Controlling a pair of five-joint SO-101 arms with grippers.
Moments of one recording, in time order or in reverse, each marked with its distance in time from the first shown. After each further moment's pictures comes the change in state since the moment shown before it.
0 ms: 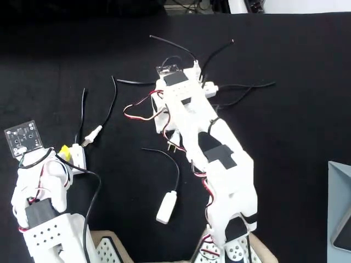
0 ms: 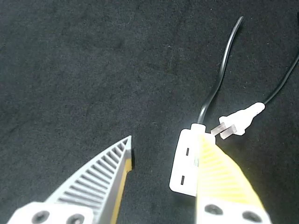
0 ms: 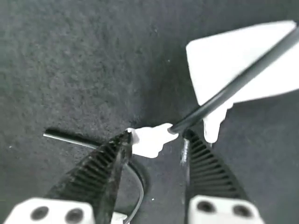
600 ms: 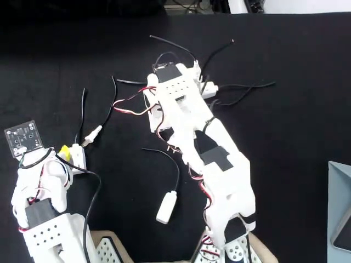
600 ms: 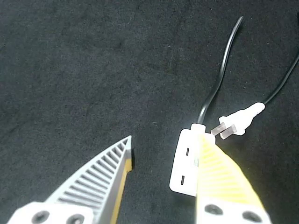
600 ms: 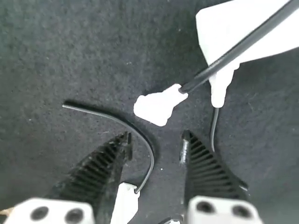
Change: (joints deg) left arm 0.0 0.0 0.0 0.0 0.0; right arm -3.0 0.0 -8.6 11.5 -3.6
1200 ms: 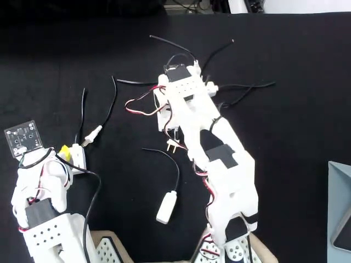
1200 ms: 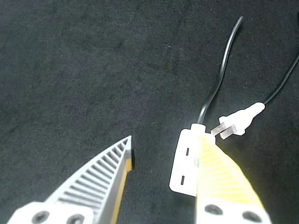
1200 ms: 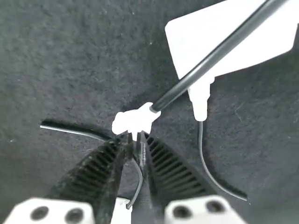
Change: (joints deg) left arm 0.0 0.0 0.0 0.0 0.0; right arm 3.9 0.0 5.0 -5.5 0.0
